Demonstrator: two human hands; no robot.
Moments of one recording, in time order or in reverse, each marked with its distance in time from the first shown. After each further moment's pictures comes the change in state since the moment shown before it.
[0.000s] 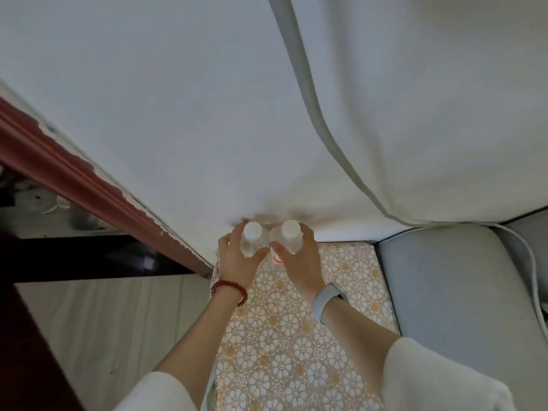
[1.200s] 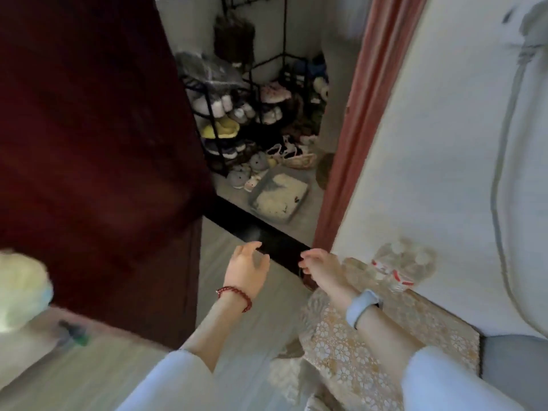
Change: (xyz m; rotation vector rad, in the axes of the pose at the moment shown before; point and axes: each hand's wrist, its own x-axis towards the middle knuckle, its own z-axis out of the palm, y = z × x) left_hand -0.275 -0.019 -0.247 0.105 0.508 -0.153; right_hand -0.251 -0.163 0.062 -0.325 -0.717 -0.108
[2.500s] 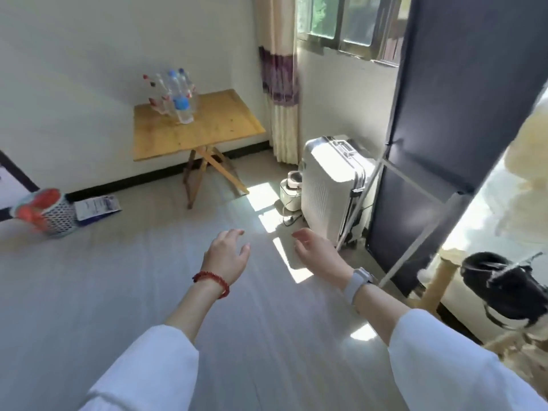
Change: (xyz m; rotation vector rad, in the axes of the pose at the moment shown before) left_hand -0.948 -0.646 -0.703 0.086 1.416 -1.517; right_hand -0.922 -0.121 1.095 -0.802 -1.779 -1.509
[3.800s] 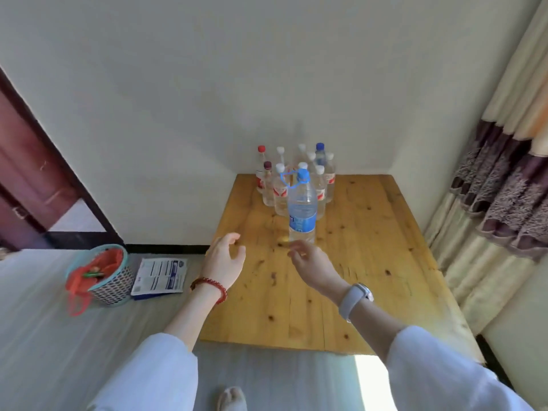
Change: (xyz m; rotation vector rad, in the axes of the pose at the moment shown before) left_hand 0.923 -0.399 -0.205 -0.084 0.421 -0.376; right_hand 1.037 -0.320 0.234 0.151 -0.316 -0.331
